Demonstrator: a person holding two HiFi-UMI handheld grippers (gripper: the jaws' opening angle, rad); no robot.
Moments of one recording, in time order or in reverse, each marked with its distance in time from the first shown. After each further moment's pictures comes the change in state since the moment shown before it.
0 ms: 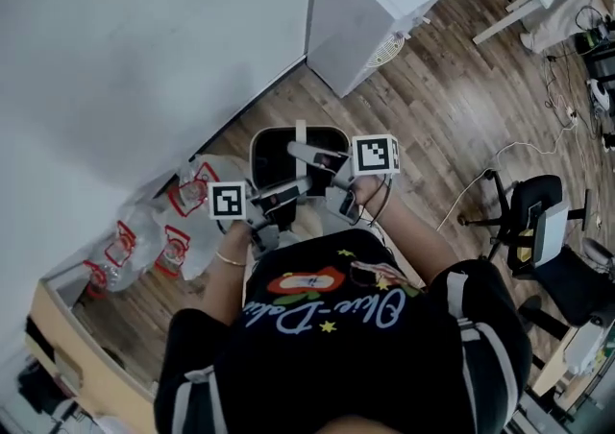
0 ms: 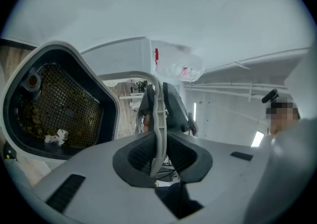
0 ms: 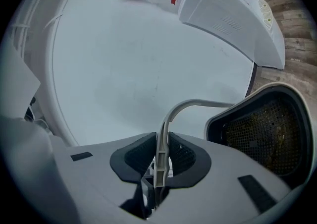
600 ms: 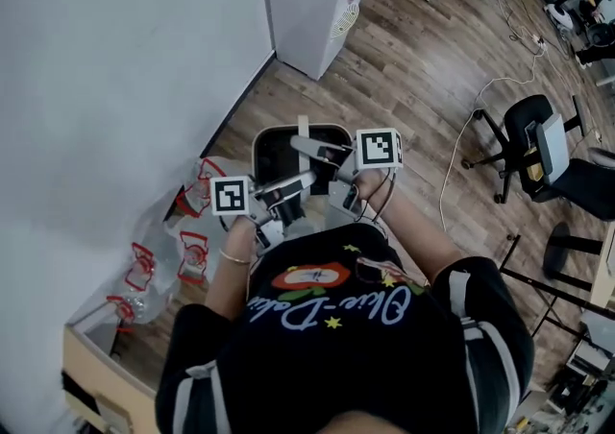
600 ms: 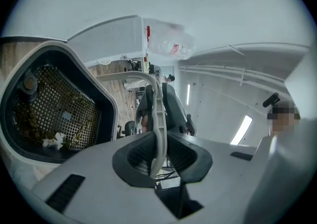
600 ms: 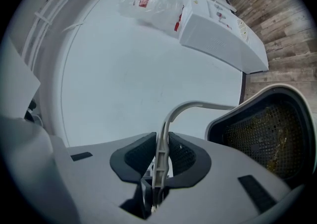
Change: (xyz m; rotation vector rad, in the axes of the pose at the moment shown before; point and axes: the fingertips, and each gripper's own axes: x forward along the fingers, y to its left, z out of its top) left arm -0.050 -0.034 -0.101 0.027 0.234 -0.060; right arm -0.041 0.036 -0.099 0.022 -0.278 -0.008
